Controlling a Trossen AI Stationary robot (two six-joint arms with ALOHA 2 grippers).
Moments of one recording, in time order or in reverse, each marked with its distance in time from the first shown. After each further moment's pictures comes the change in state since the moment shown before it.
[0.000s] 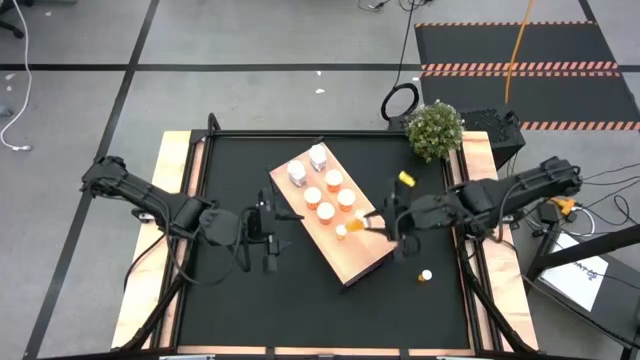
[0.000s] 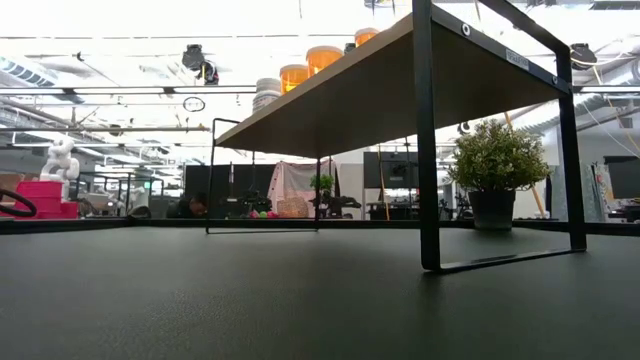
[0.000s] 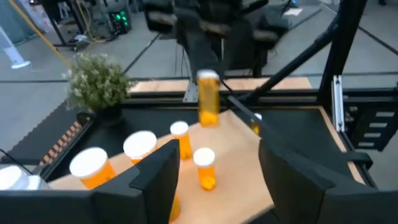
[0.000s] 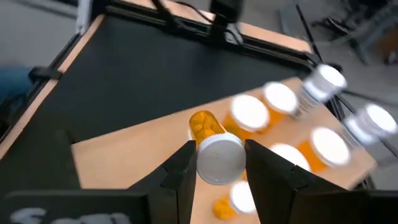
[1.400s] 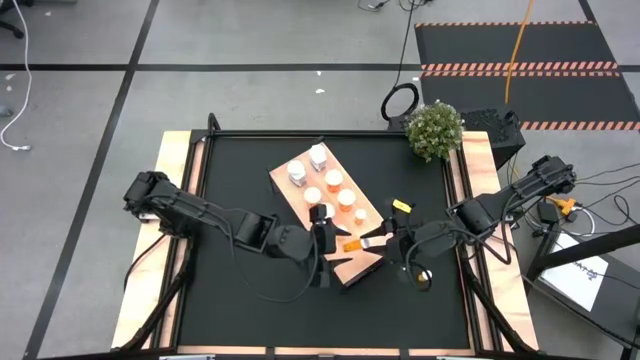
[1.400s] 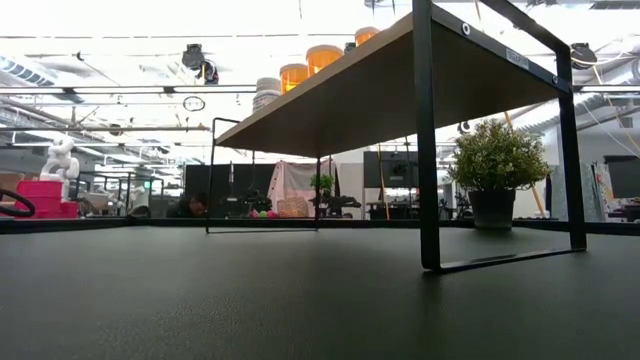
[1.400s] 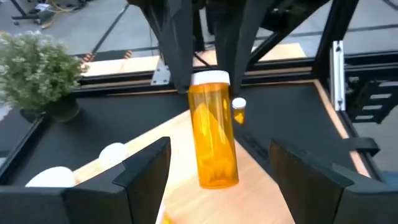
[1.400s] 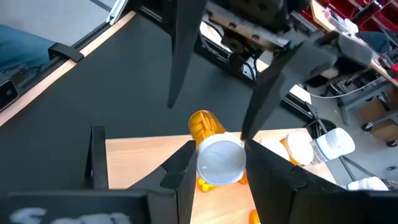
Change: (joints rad) left arm 0.084 0.433 0.357 -0.057 0.160 0.029; right arm 0.164 0.054 -0.001 0.094 0.104 -0.221
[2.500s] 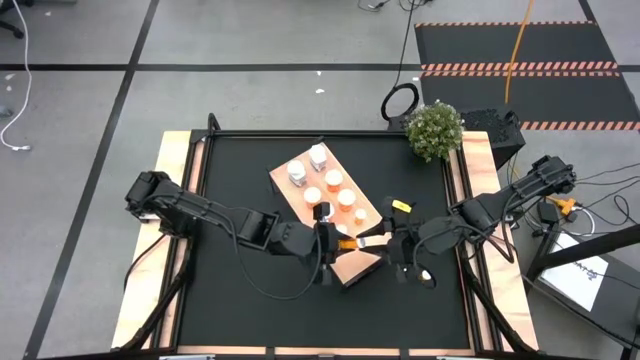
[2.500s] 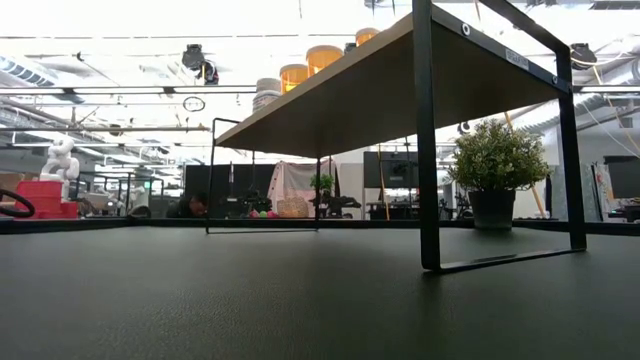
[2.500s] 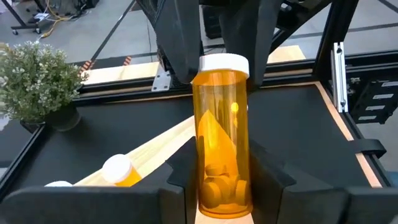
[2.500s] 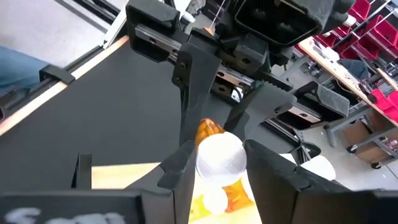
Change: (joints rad) left arm 0.019 0.013 -0.001 0.038 0.025 0.049; right arm -0.001 0.000 -0.001 0.111 0.004 -0.083
